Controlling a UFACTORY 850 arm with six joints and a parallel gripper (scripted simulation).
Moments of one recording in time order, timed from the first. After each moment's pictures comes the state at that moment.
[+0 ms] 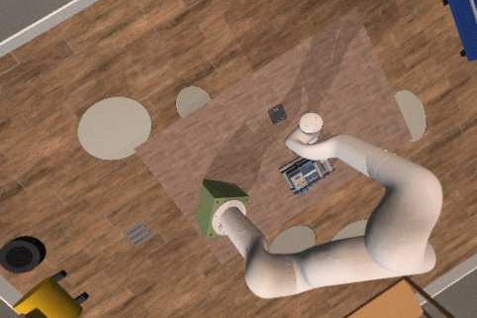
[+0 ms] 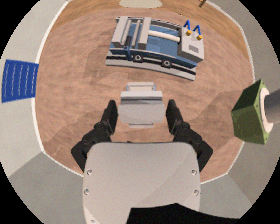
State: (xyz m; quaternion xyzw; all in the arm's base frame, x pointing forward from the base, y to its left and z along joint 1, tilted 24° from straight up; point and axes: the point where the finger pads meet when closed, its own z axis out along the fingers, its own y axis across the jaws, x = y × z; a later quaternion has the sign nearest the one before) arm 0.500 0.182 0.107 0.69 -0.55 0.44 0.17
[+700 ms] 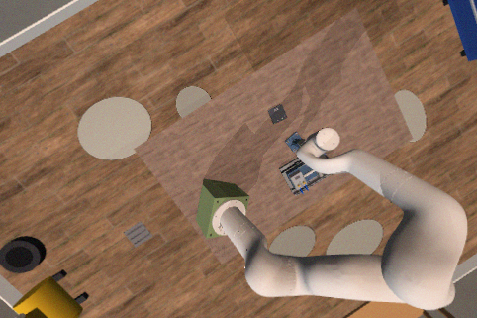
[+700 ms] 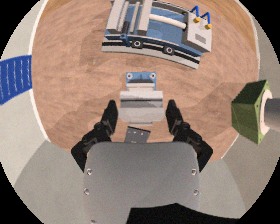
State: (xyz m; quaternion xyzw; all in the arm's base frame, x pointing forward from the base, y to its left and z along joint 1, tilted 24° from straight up) arm 0.500 0.180 0.109 0.74 -0.57 0.34 0.09
